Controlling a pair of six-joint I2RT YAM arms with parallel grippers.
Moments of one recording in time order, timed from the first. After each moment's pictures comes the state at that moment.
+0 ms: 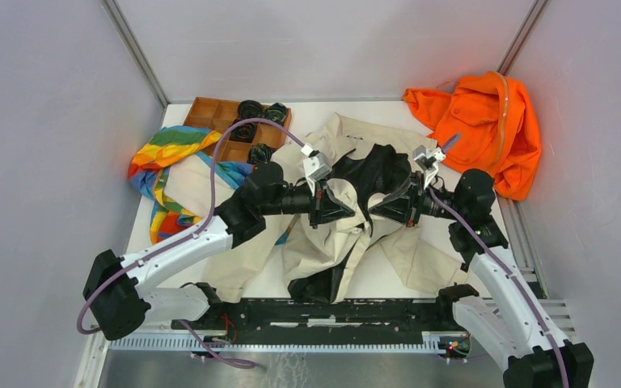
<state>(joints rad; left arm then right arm) -0.84 1.19 0.86 0.25 0.63 -0.26 0.20 0.81 0.63 0.13 -1.12 0.43</state>
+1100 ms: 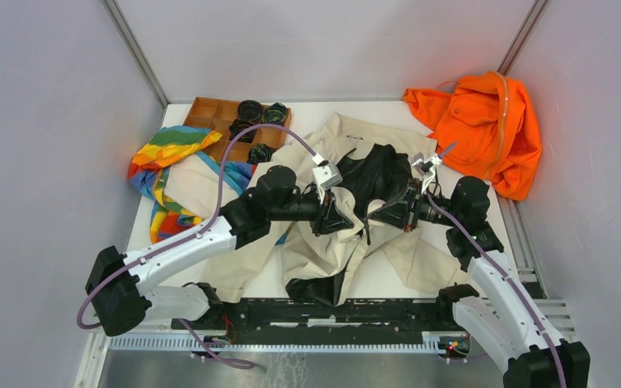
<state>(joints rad) -0.90 1.22 0.92 0.00 0.51 -0.19 0.19 0.79 0.53 0.15 -1.08 0.50</state>
